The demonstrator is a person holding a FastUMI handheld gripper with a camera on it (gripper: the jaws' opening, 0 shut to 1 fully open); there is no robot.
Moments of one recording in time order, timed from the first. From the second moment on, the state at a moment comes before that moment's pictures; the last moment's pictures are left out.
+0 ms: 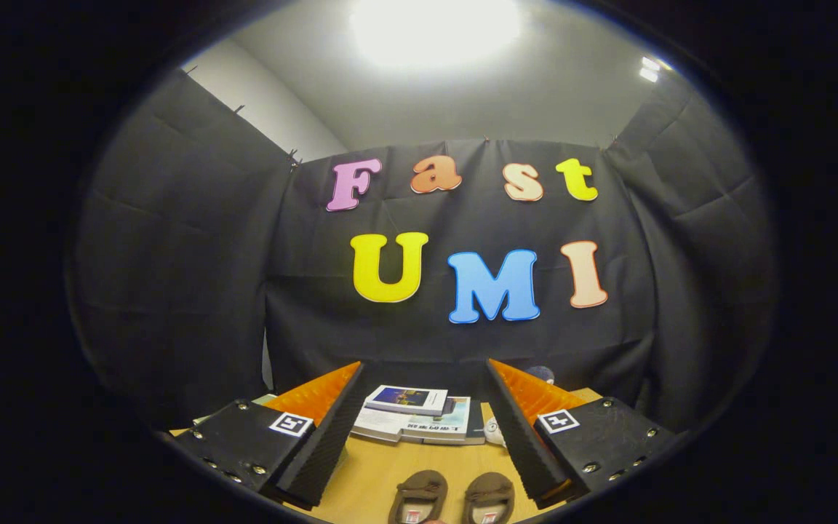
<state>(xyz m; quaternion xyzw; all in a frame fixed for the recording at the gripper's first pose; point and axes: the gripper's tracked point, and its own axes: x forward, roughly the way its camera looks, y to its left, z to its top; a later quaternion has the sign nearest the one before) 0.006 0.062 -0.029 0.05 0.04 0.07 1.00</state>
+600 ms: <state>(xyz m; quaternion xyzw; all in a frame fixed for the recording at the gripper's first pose) 0.011 0.134 -0.129 0.22 0.18 0.14 0.95</state>
